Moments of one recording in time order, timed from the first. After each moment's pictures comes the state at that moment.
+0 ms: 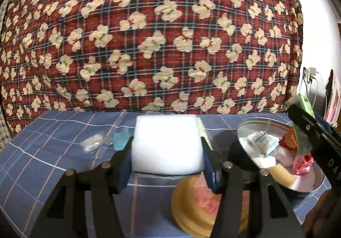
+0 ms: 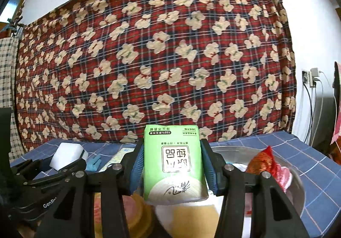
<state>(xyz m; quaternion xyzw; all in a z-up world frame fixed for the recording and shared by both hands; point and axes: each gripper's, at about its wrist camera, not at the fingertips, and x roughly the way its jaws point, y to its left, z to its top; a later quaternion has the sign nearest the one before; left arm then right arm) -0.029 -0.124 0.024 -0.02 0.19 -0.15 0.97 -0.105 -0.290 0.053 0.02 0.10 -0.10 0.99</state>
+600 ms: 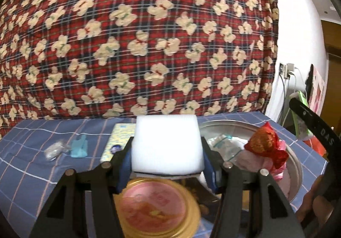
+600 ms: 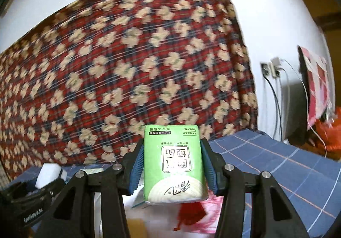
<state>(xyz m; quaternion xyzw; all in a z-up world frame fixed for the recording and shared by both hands) -0.045 -0.195 0.038 -0.01 0.18 -0.22 0.96 -0.141 -0.390 0.064 0.09 0.05 -0.20 0.98</state>
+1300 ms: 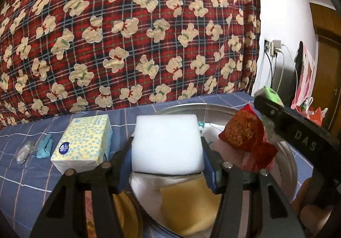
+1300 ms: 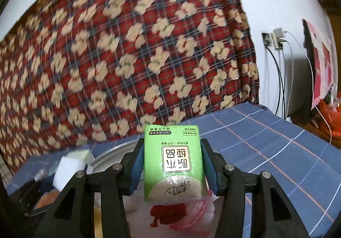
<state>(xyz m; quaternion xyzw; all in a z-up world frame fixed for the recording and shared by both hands) -0.040 -0.279 0.023 0.04 0.22 -0.26 0.94 -0.114 -0.435 0.044 0.12 0.15 -0.18 0.96</state>
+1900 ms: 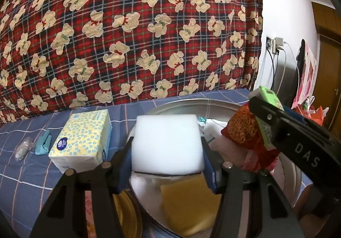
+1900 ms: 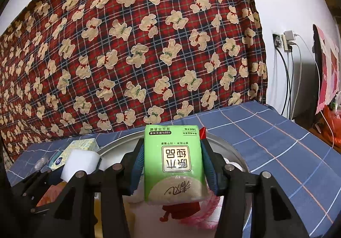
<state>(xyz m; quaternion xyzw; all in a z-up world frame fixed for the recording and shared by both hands) -0.036 -0.278 0.018 0.03 0.23 -0.26 0.94 -0.107 -0.419 0.037 0.10 0.17 -0.16 0.97</state>
